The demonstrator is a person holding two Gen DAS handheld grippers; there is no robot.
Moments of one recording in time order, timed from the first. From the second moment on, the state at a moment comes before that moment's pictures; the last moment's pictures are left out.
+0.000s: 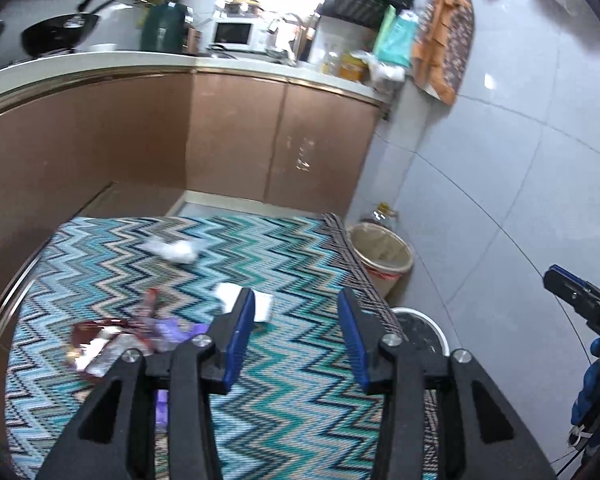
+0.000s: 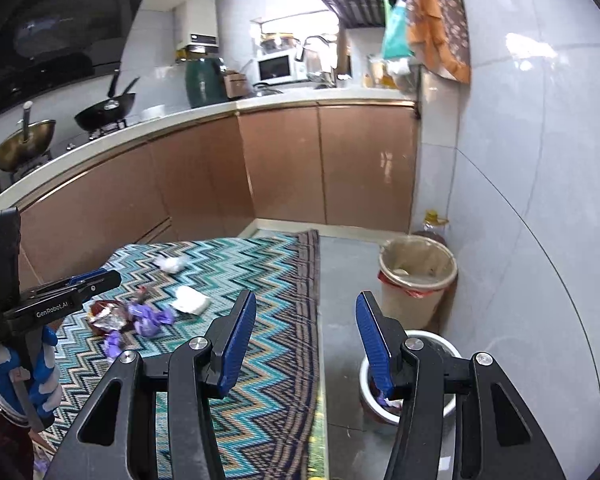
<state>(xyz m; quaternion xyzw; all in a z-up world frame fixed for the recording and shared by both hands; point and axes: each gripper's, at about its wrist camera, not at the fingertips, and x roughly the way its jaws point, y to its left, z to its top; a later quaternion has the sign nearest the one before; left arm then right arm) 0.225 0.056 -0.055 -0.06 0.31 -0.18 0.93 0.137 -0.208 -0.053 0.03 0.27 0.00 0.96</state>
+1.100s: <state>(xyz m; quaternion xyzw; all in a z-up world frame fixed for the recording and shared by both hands) 0.221 0.143 -0.084 -0.01 0.28 -0.04 0.96 0.209 -0.084 -0.086 -0.03 0.31 0.14 0.94</state>
